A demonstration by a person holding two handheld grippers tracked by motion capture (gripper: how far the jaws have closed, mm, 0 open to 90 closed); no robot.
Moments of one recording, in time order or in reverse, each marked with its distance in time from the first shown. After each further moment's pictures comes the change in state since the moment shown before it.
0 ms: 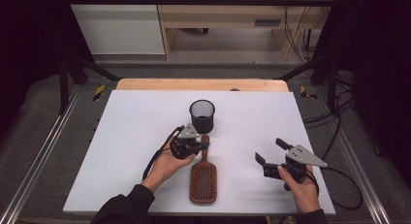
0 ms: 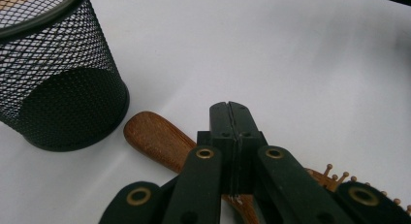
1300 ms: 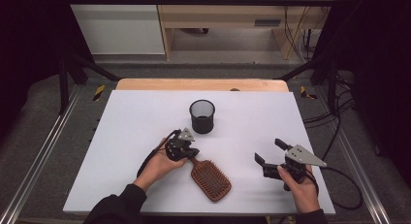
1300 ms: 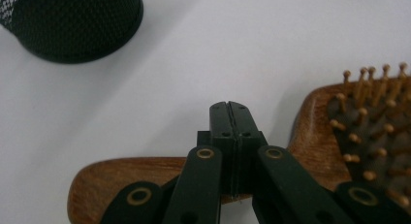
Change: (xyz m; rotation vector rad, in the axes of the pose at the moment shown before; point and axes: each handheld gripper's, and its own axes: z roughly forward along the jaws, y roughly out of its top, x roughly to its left) left arm 0.016 -0.026 -0.002 0.236 0.025 -0.002; right arm 0.001 0.000 0.000 0.000 0.011 0.006
